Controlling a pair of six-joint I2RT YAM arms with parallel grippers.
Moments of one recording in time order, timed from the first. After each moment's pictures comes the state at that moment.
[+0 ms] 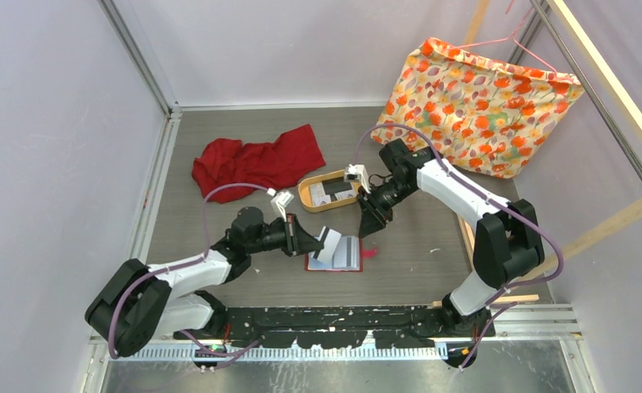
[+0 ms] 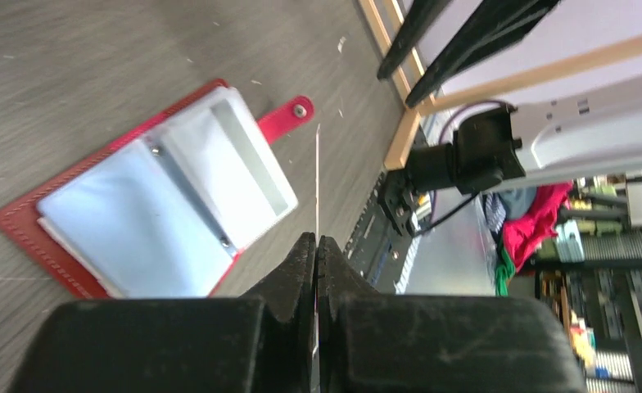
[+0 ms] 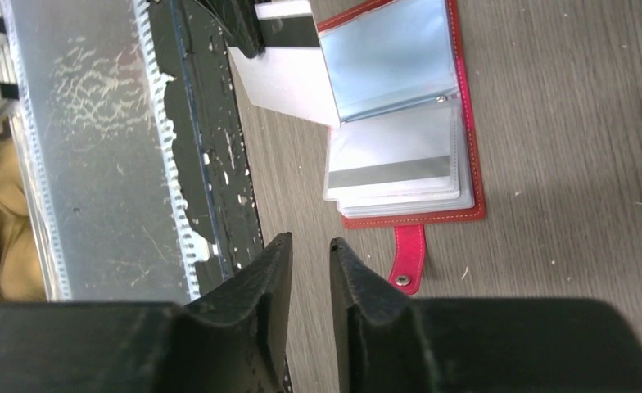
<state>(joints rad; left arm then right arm) -0.64 1.20 0.32 0.59 0.61 -0.77 0.44 1.62 1.25 -1.06 -0.90 -0.66</state>
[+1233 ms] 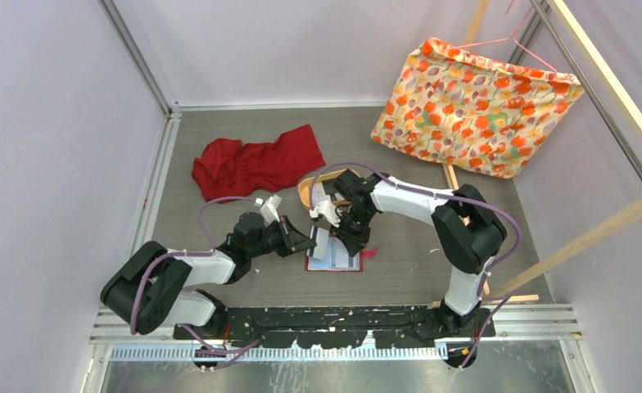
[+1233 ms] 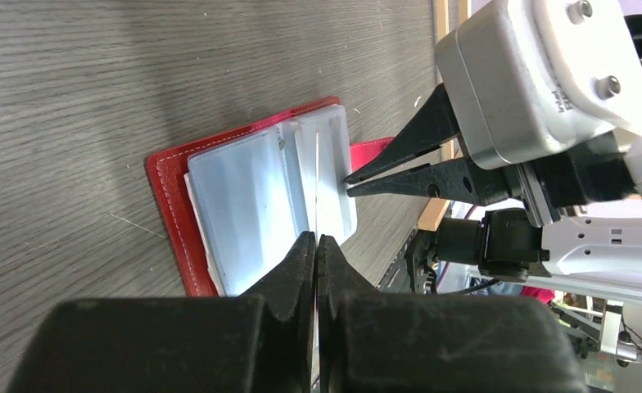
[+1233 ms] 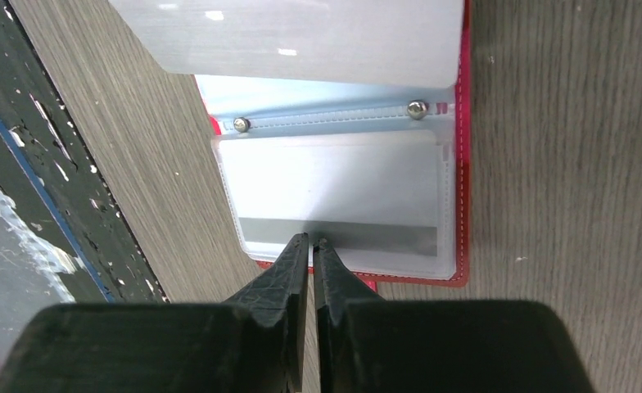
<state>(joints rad) -0.57 1.31 0.23 0.68 0.43 -0.96 0.73 1.82 1.19 -0.83 -0.45 -0.54</state>
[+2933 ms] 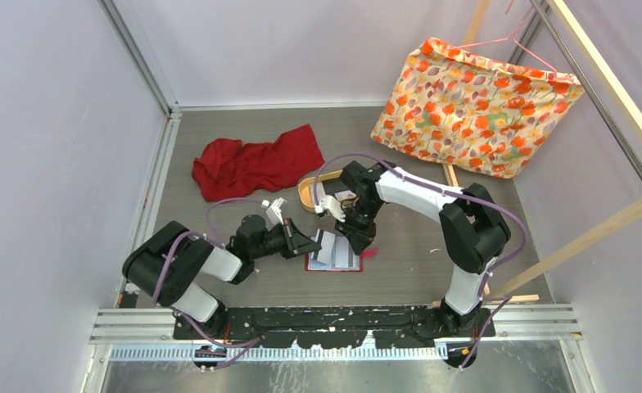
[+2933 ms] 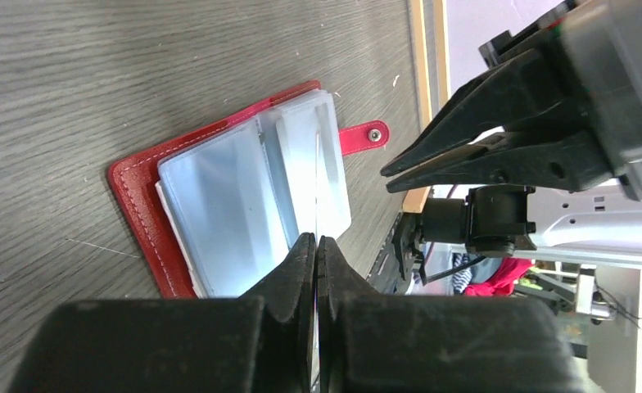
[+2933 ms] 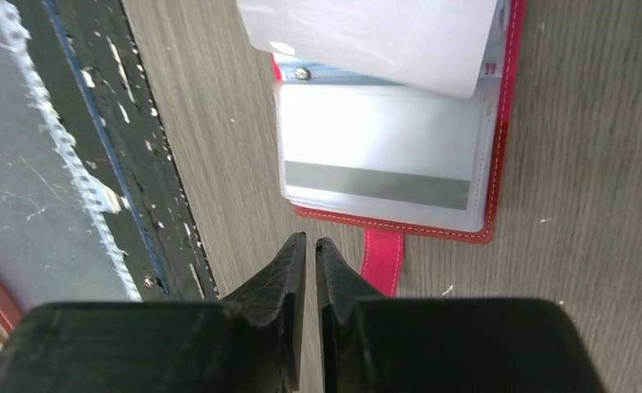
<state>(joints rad) -0.58 1.56 0.20 1.02 0.52 -1.02 0.69 1.82 1.28 -1.03 -0.53 -0.68</state>
